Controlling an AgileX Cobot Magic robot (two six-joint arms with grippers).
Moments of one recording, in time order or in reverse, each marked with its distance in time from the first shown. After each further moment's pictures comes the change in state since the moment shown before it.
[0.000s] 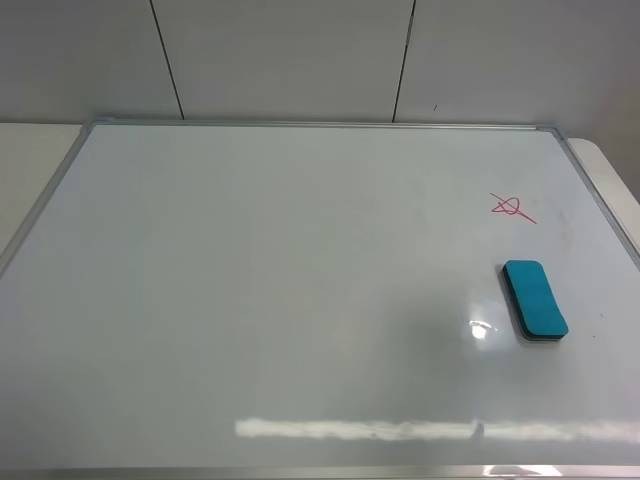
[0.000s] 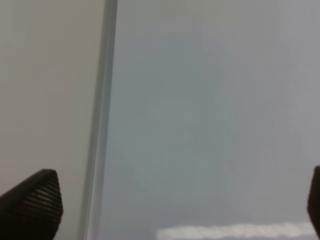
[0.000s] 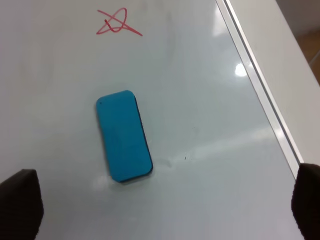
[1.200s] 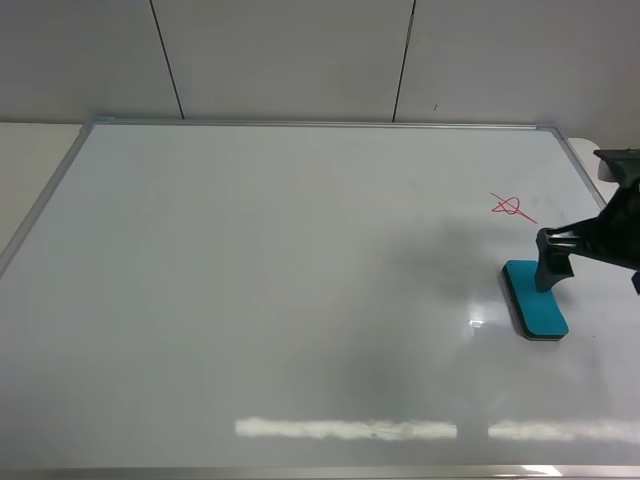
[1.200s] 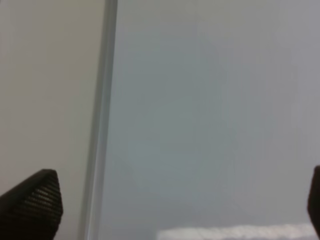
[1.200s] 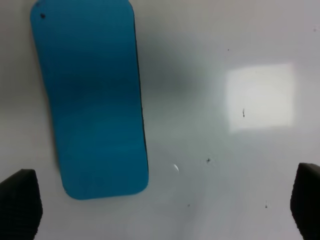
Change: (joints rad) left arm 0.000 0.000 0.000 0.000 -0.003 0.000; right arm 0.175 0.987 -0.069 -0.114 -0.278 0.017
